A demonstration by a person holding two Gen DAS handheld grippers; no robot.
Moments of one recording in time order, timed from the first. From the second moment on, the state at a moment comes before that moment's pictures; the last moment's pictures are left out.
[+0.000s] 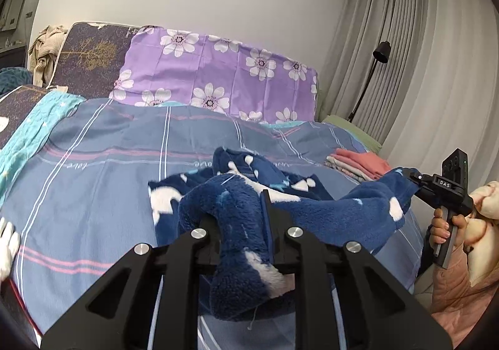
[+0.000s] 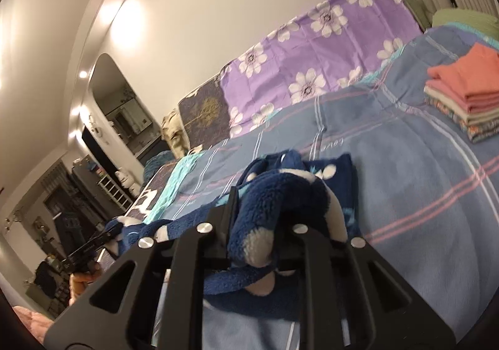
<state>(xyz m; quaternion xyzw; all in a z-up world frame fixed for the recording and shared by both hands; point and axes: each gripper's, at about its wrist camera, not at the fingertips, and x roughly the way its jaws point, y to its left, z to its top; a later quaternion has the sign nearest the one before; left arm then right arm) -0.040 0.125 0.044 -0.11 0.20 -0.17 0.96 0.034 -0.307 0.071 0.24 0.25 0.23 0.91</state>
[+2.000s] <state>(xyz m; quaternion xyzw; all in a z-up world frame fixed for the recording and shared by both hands) 0.168 0.189 -0.022 -0.05 0.30 -0.08 0.95 0.283 -0.292 -0.030 0.07 0.39 0.14 0.91</state>
